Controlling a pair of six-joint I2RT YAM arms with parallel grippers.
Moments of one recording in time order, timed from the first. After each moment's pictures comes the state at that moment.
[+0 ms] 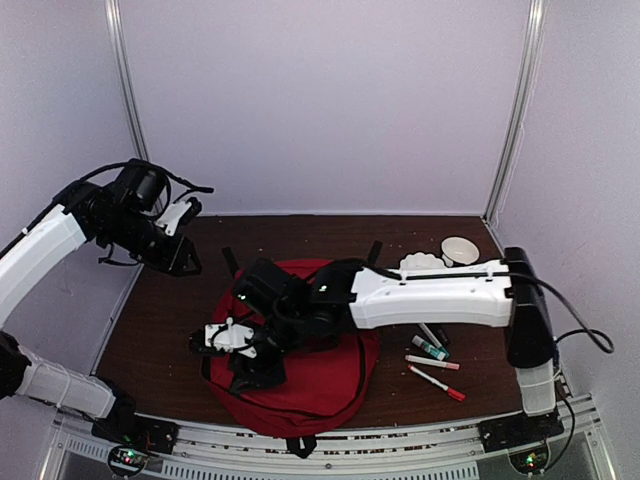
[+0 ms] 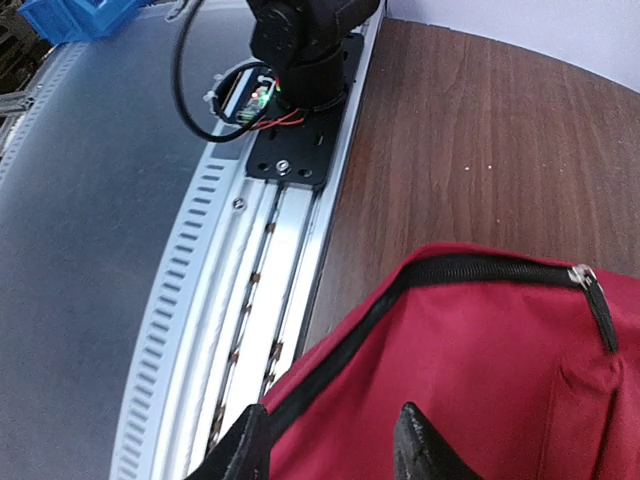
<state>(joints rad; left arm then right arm) -0.47 1.25 1.35 -1.12 0.11 -0.13 1.29 2.16 1.91 -0.58 -0.40 -0.33</state>
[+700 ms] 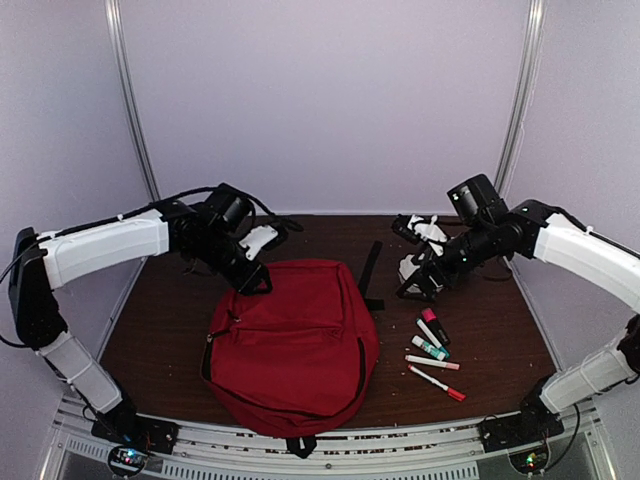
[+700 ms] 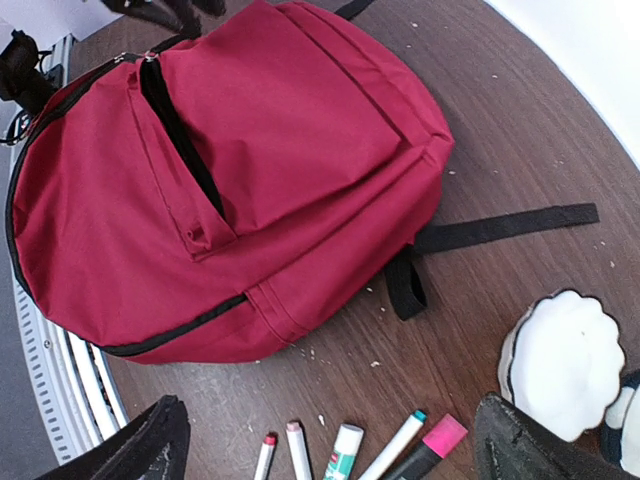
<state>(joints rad) -0.68 1.56 1.31 -0.75 0.14 0.10 0.60 1.35 1.21 -0.74 -0.38 -0.37</state>
